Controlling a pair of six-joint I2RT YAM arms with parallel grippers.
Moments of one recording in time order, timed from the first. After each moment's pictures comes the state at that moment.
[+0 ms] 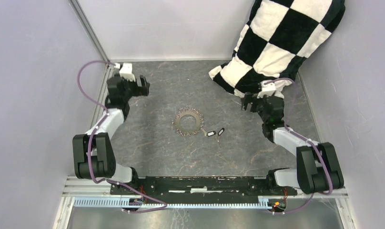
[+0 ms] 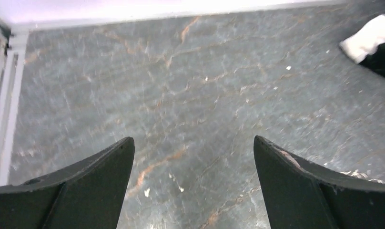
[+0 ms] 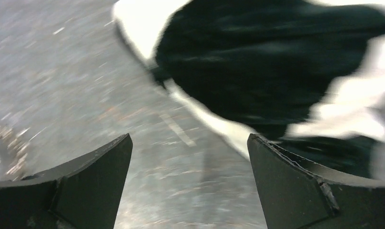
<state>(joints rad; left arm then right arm) 0.07 1.44 0.72 0.44 0.24 0.01 0.14 1.28 0.49 0.58 0.04 0.06</state>
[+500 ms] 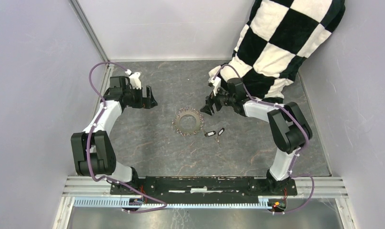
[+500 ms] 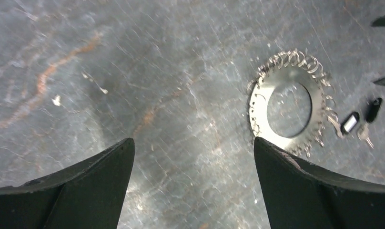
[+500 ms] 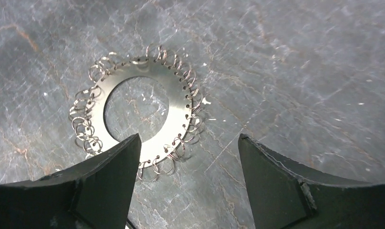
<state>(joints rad) 0.07 1.48 1.03 -0.37 0.48 0.08 0.42 1.80 1.01 0.27 -0.64 -0.16</state>
